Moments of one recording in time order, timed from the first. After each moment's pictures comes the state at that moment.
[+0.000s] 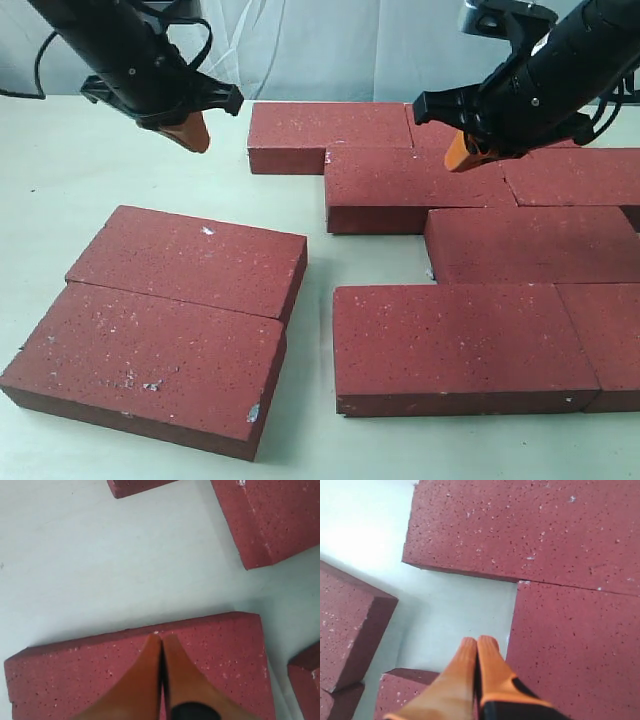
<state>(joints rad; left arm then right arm) -0.32 1.86 -1.53 -0.26 0.96 0.11 0.27 1.64 -1.23 0.31 0.81 -0.05</state>
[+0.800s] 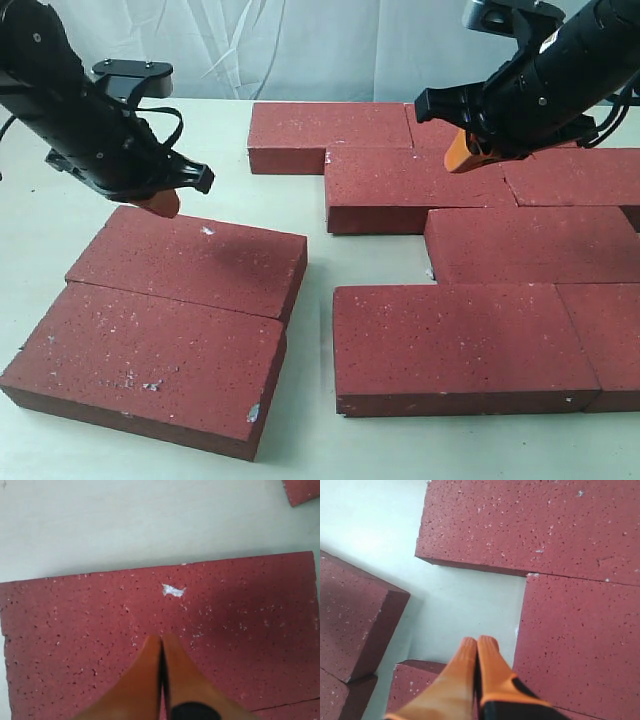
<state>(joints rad) -0.32 1.71 -1.15 -0.24 0.75 0.11 0.27 1.61 -1.21 0.34 0.81 -0.05</state>
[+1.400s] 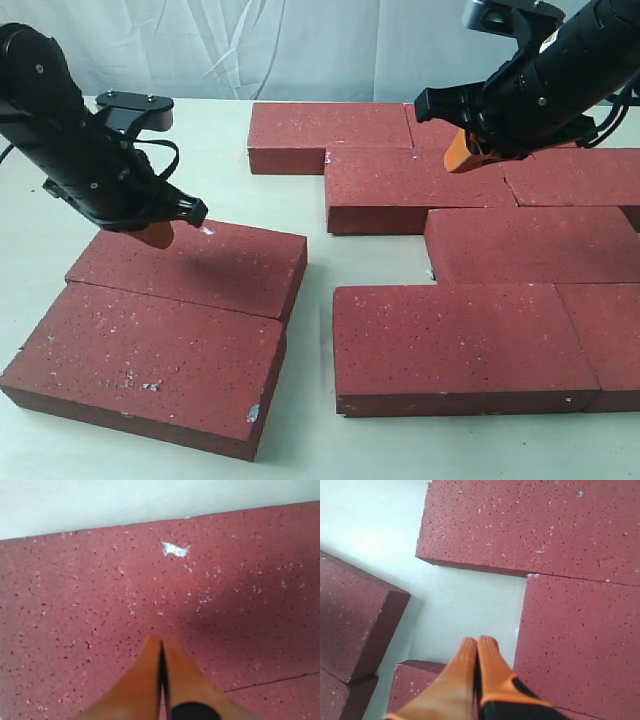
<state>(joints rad) -0.32 1.71 -1.07 -0.25 0.75 0.16 0.27 1.61 -1.21 0.34 0.81 -0.05</state>
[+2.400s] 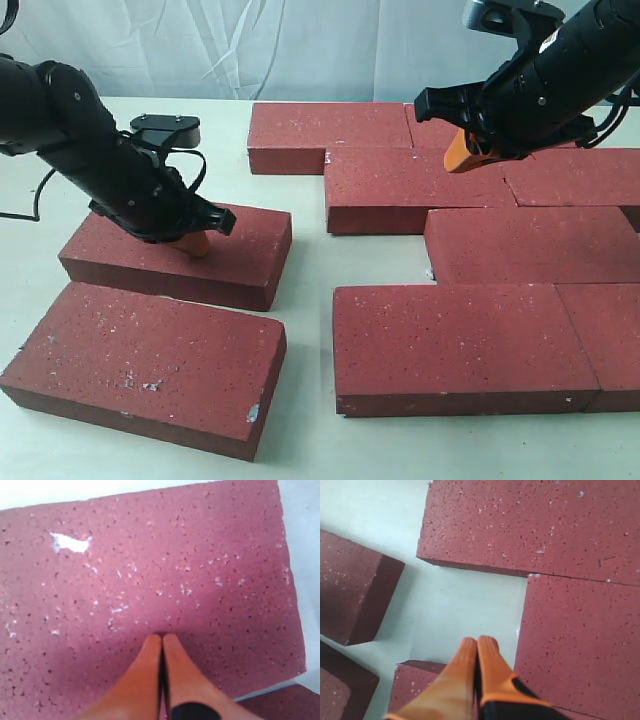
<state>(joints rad) -0.32 1.84 -1.07 -0.46 0.62 0.35 0.27 1.61 -1.21 0.35 0.81 -0.05</state>
